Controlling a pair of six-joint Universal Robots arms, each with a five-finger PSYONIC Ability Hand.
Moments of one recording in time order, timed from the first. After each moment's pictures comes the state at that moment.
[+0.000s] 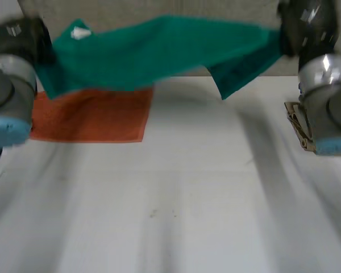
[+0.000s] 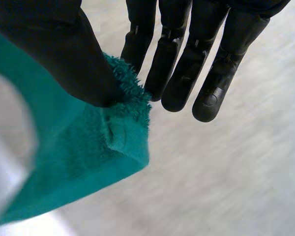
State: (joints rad) left arm 4.49 -2.01 -1.17 3.37 -1.69 3.20; right arm 1.86 -1.18 1.34 -0.60 1.47 2.73; left_hand 1.14 1.20 1.19 1.20 0.97; right_hand 0.99 1.18 1.18 1.19 1.00
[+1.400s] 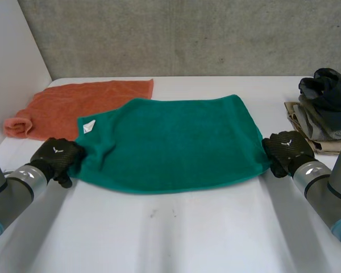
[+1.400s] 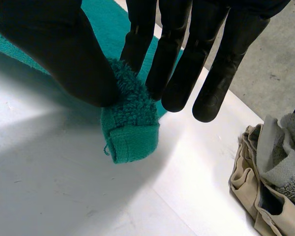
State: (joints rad) left arm 4.70 -2.01 -1.82 3.42 -1.22 3.77; right arm 1.75 -1.12 1.75 -0.31 1.38 2.64; left_hand 0.54 0.54 0.54 0.53 0.35; right_hand 0.99 1.18 1.18 1.19 1.00
